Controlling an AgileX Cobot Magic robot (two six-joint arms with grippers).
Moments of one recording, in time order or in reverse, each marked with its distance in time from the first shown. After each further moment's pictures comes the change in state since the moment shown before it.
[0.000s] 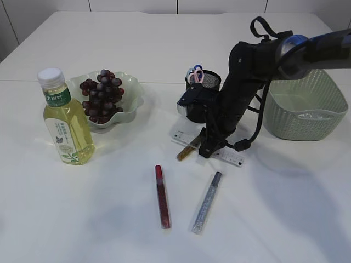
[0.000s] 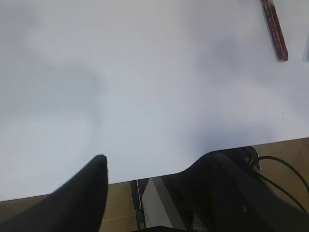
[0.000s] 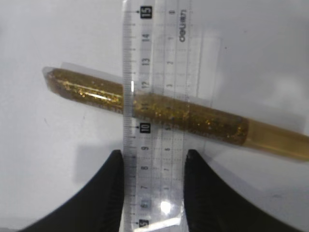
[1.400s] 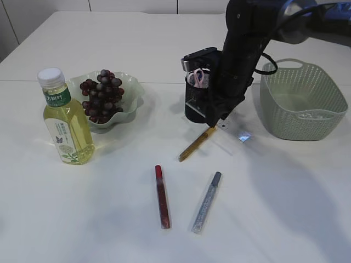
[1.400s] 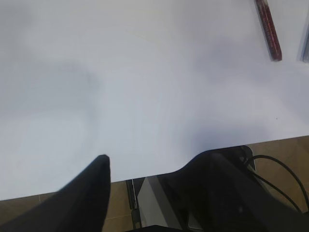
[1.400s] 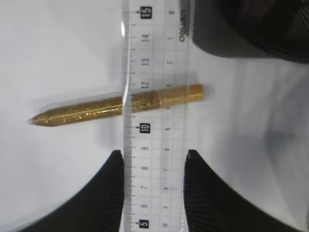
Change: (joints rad) left arm 0.000 0.000 0.000 -0.018 0.000 0.000; right arm 0.000 0.004 -0.298 -0.160 0.314 0.549
